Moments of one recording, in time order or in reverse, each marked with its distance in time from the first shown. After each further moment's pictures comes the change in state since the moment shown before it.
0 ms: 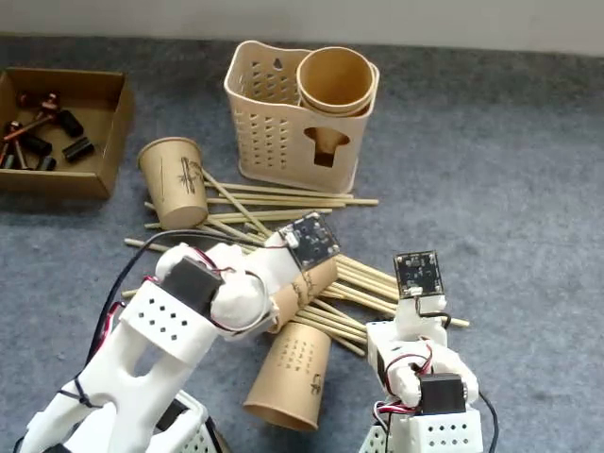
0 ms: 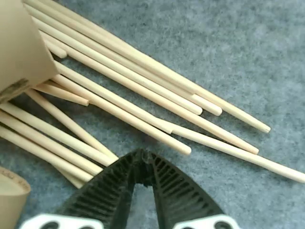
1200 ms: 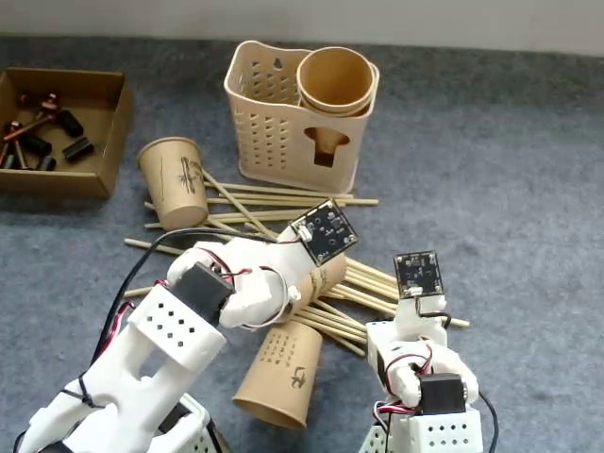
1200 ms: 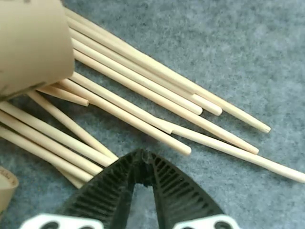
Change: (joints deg) left arm 3.7 0.0 -0.5 -9.7 6.2; right arm 0.0 0.0 0.0 0.0 0.0
